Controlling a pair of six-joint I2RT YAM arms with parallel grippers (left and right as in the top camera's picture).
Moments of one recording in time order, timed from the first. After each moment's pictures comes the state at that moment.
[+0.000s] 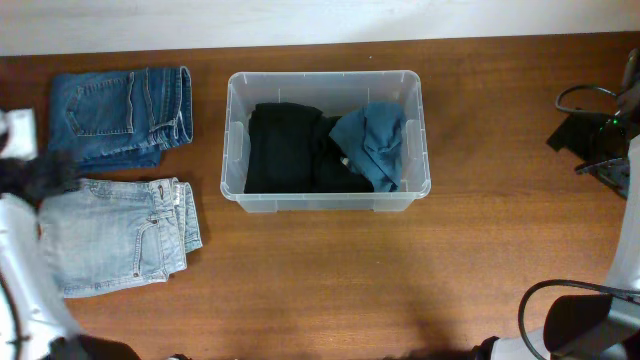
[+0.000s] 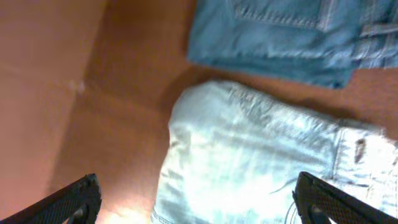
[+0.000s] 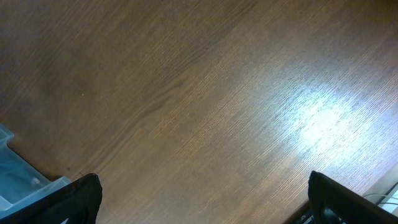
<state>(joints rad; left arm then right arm) 0.60 1.56 1.52 -0.94 -0.05 0.36 -0.39 1.66 1.82 -1.46 0.15 0.42</state>
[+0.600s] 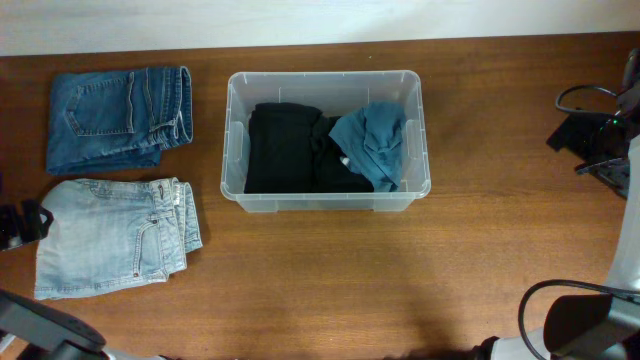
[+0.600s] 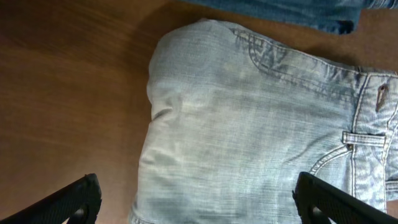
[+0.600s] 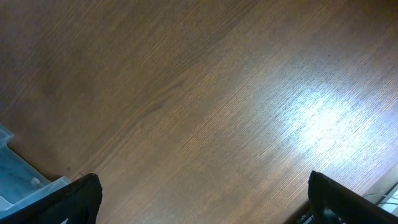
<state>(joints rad) 0.93 1.79 1.52 -1.01 0.34 0.64 -0.39 1.66 1.82 -1.46 0.15 0.42</state>
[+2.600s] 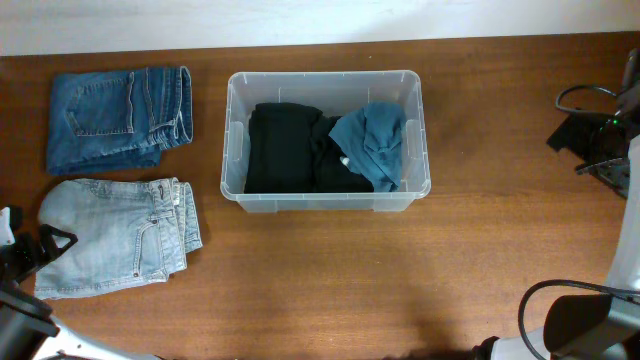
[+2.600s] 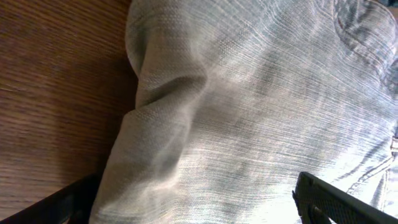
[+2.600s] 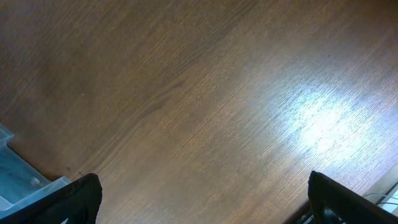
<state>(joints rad) 1.03 2.16 1.54 -1.01 0.53 0.65 -0.39 1.66 1.82 -1.46 0.15 0.42</state>
